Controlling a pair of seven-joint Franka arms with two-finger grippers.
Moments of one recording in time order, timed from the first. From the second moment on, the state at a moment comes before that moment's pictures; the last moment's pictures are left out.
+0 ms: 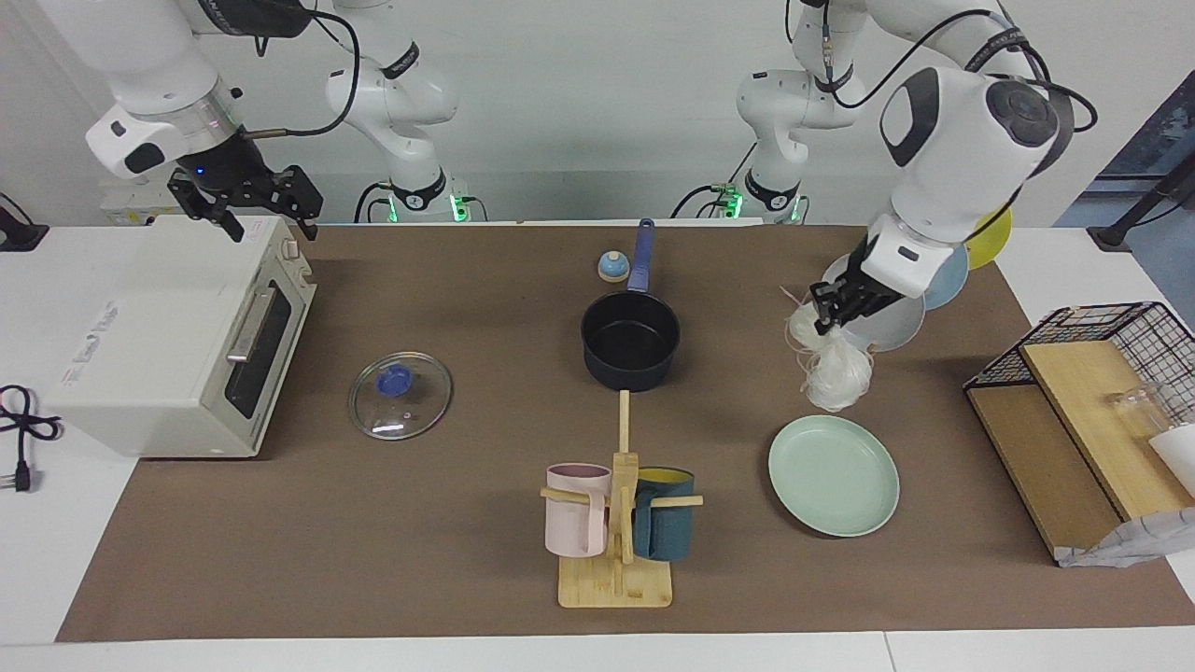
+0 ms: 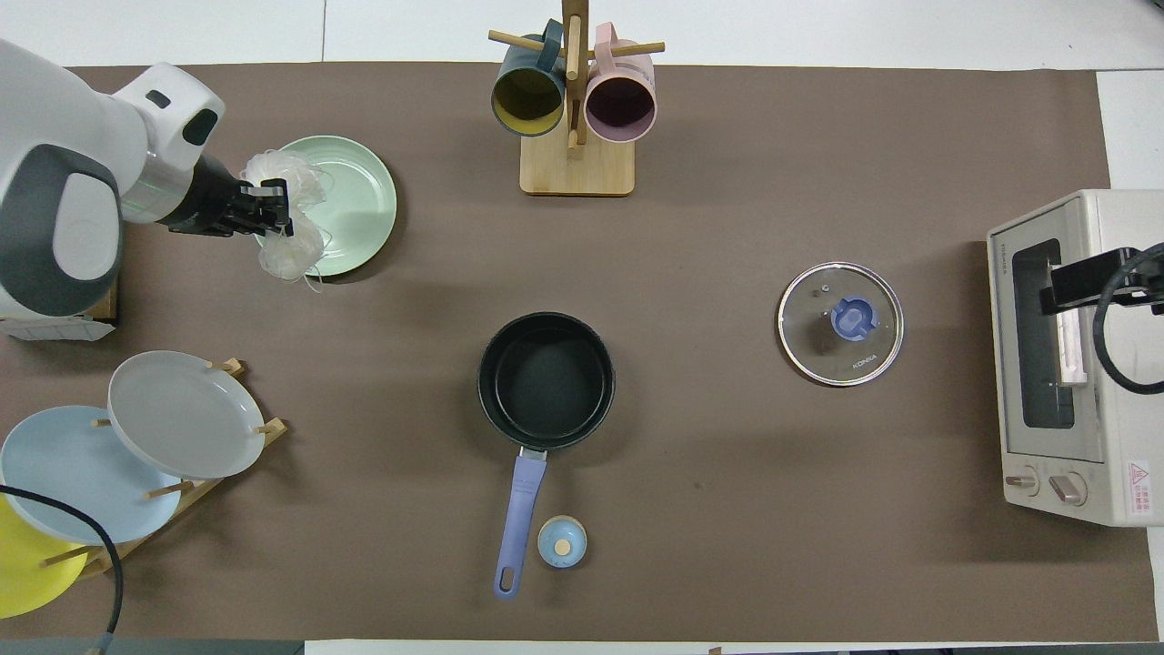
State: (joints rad) left arm -0.09 0.27 -0.06 -1.68 -0.15 1.99 -0.16; right arm -0.01 -0.03 -0.05 -1.56 0.02 1.46 -0.03
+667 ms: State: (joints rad) left arm -0.09 0.40 -0.07 -1.77 -0.15 2.26 -0.06; right arm -0.01 -0.03 -0.05 -1.56 0.02 1.46 -0.03
